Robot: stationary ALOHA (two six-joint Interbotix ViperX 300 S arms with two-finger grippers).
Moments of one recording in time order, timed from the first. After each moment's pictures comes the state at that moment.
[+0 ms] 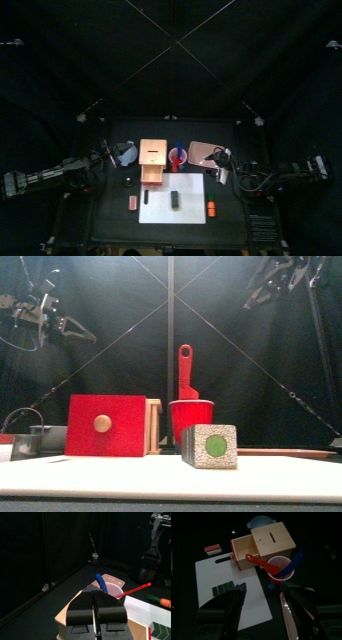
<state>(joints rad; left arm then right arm) 0.46 -0.87 1.23 -0.10 -0.36 0.00 -0.01 -0.76 0.65 -0.34 0.66 0.49</state>
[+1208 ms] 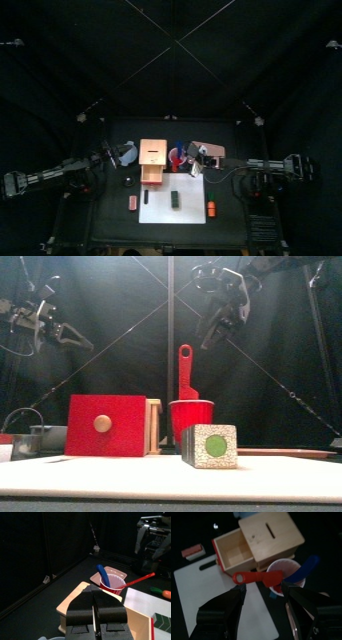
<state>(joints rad) 0.46 -0.87 1.27 -0.08 -0.34 0.01 -0.06 -0.19 0.39 -0.33 0.65 0.50</state>
